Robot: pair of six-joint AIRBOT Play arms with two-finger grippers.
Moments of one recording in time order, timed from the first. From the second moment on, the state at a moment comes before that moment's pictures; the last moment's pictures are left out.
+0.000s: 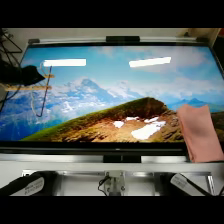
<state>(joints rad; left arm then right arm) 0.03 -1.18 1.47 1.19 -1.27 -1.50 -0.74 -1.21 1.29 -1.50 1.34 1.49</state>
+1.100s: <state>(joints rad) -0.26 -1.42 1.38 1.63 -1.30 -1.67 -0.07 -1.41 1.40 -1.44 1.39 1.69</state>
